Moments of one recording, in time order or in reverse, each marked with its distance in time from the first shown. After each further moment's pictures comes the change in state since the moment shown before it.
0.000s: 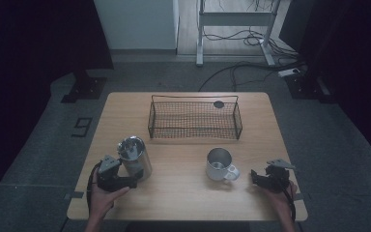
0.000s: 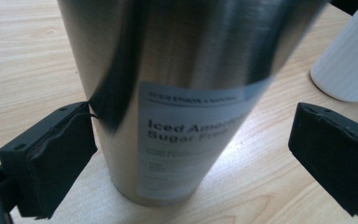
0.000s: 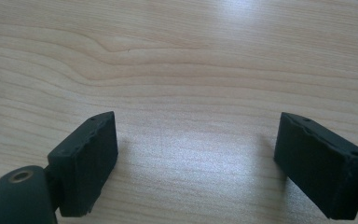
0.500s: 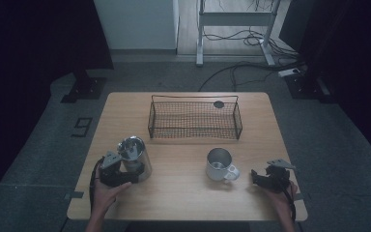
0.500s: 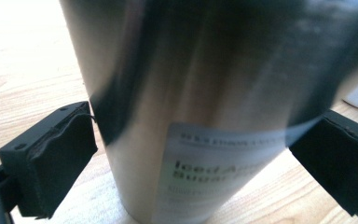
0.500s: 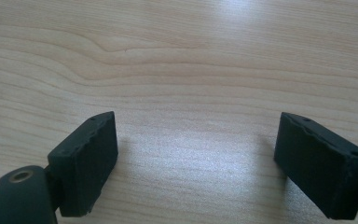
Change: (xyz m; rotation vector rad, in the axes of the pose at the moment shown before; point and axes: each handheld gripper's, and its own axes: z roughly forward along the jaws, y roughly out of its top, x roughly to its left) left arm 0.006 0.004 0.016 -0.017 0.026 0.017; right arm -0.001 0.000 0.000 0.001 -0.007 0.003
